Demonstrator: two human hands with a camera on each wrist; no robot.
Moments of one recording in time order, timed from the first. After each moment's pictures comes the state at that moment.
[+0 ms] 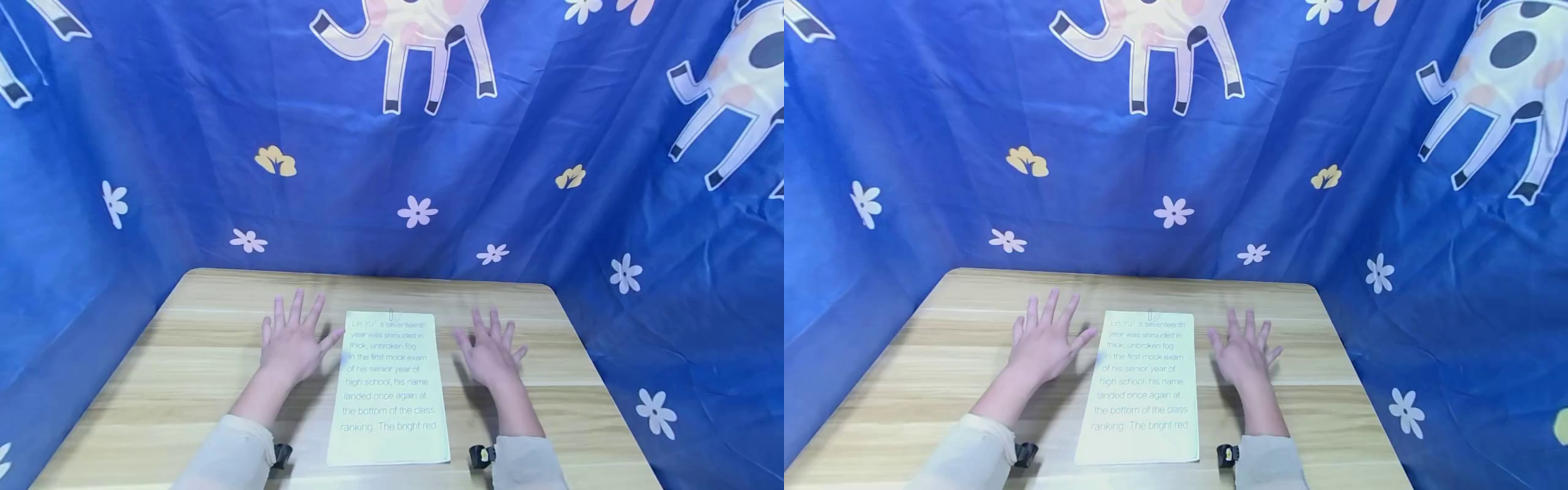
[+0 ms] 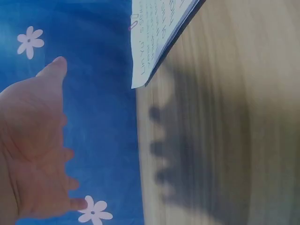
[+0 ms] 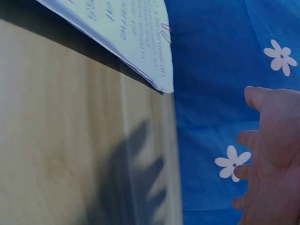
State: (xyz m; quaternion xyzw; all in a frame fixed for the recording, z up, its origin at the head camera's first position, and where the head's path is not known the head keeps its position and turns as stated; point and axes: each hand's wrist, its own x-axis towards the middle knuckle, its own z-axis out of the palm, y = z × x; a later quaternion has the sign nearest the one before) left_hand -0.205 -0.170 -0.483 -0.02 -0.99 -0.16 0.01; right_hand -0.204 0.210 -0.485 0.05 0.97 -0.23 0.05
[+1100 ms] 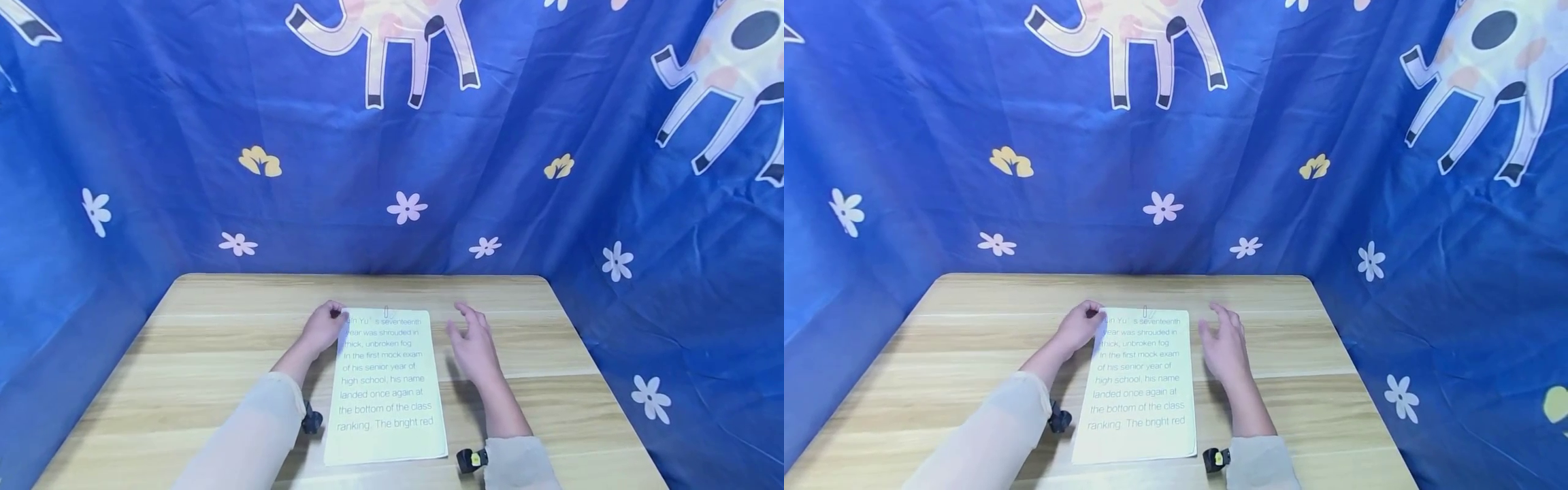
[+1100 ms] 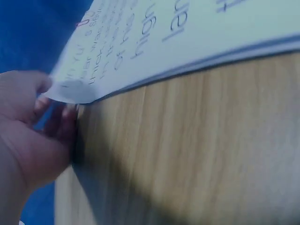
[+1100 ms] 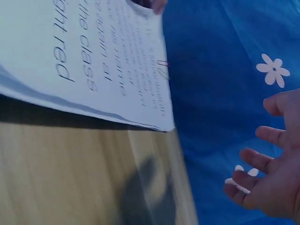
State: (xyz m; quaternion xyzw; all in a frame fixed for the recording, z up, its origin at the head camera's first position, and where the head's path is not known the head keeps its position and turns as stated) left_hand -0.282 -0.133 -0.536 0.03 -0.88 -0.48 -0.05; right_hand -0.206 0.191 -0.488 0.04 0.89 -0.46 -0.05
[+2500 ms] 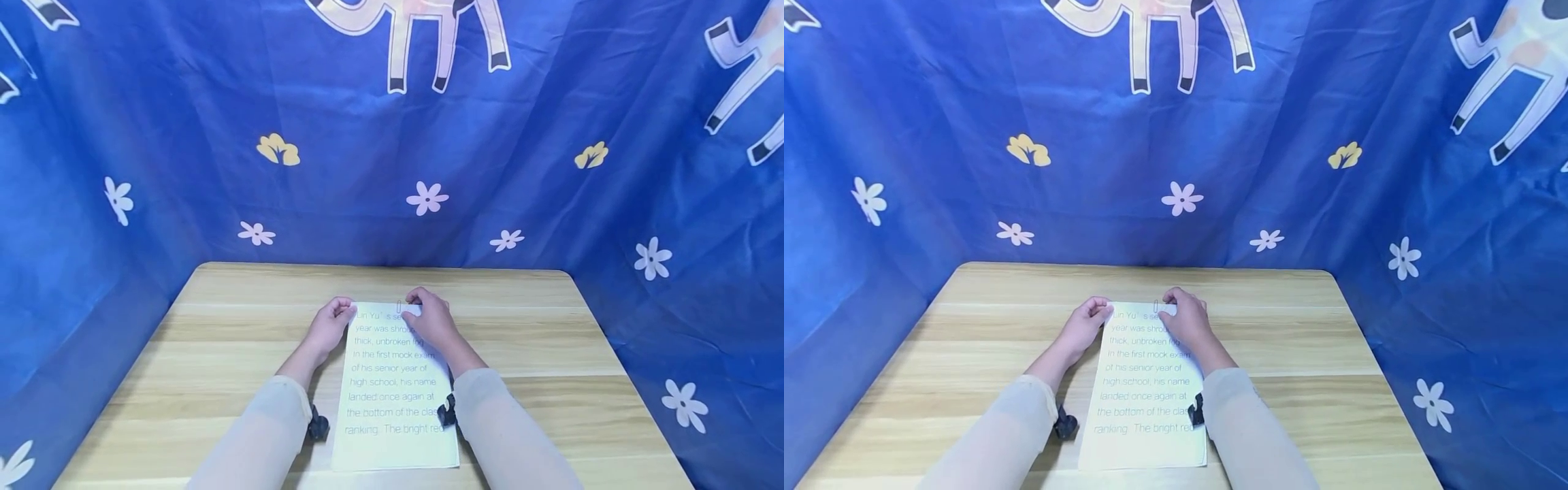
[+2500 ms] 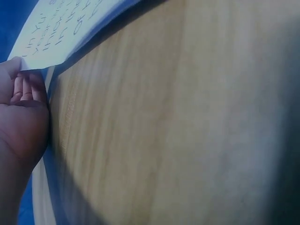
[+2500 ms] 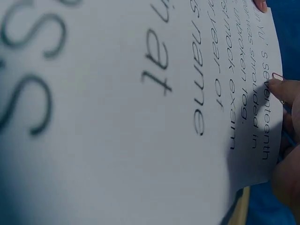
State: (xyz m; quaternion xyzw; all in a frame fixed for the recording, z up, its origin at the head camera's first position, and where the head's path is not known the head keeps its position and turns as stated) left_hand -0.273 -0.155 -0.554 0.05 -0.77 -0.63 -0.07; right_hand -0.295 0.101 -0.539 -0.08 0.92 -0.39 -0.02
